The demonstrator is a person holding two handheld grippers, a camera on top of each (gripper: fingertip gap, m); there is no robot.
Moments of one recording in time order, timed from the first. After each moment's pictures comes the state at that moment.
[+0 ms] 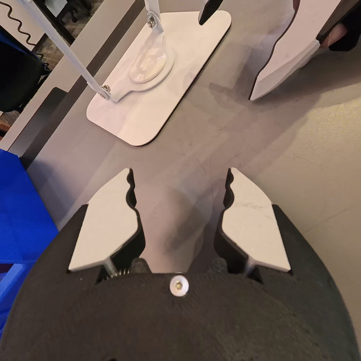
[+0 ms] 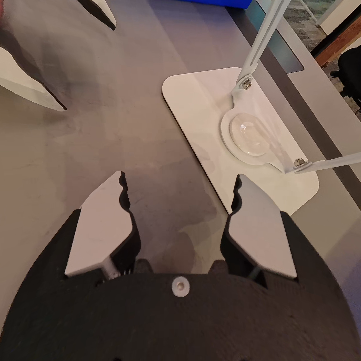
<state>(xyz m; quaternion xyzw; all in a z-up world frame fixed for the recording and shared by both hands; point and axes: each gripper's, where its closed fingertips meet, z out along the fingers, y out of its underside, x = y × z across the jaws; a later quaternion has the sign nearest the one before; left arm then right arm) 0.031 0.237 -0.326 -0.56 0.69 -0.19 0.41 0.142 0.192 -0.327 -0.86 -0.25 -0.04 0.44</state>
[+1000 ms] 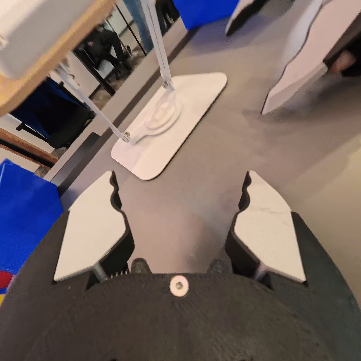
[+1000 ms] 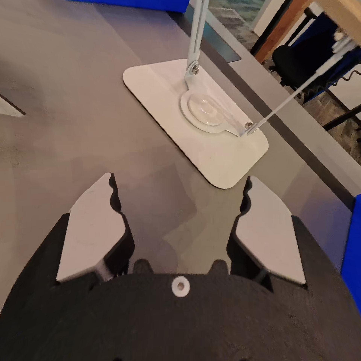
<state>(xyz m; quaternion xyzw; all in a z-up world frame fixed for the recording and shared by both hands) 0.052 0.218 -0.296 -0.51 0.66 -0.21 0.51 0.177 0.155 -0.309 -0.85 -0.16 -0.12 0.48</state>
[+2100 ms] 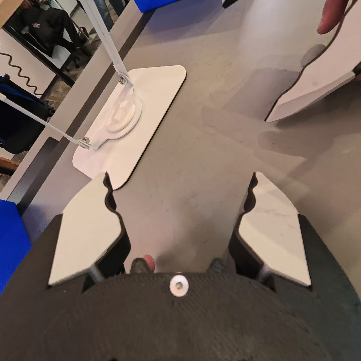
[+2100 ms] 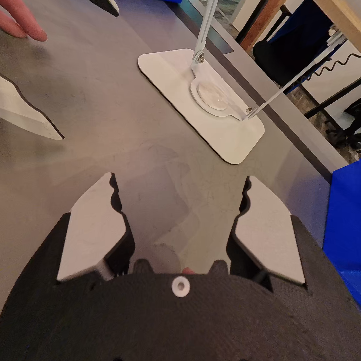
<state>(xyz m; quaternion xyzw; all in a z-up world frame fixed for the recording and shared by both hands) 0.064 0.184 -0.316 -0.50 0.71 -0.21 0.44 0.150 0.113 -0.312 -0.85 -0.14 -0.17 0.48</state>
